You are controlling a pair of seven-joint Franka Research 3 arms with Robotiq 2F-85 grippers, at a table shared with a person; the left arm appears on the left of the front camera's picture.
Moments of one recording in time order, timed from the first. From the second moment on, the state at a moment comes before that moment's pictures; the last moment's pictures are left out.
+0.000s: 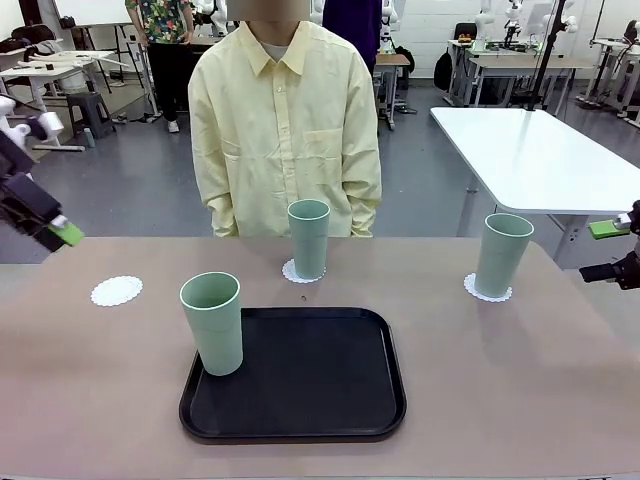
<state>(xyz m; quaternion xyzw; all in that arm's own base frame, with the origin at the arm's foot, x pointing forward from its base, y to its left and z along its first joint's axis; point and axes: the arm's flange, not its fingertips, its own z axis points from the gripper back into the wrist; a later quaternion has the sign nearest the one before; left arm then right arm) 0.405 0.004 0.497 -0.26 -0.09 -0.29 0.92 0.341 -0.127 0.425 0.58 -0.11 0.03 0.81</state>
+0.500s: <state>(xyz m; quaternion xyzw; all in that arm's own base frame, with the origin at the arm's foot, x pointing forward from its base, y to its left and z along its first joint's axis) 0.392 -0.080 0.466 -0.15 -0.19 -0.40 0.88 0.341 -0.127 0.425 0.58 -0.11 0.03 0.81</state>
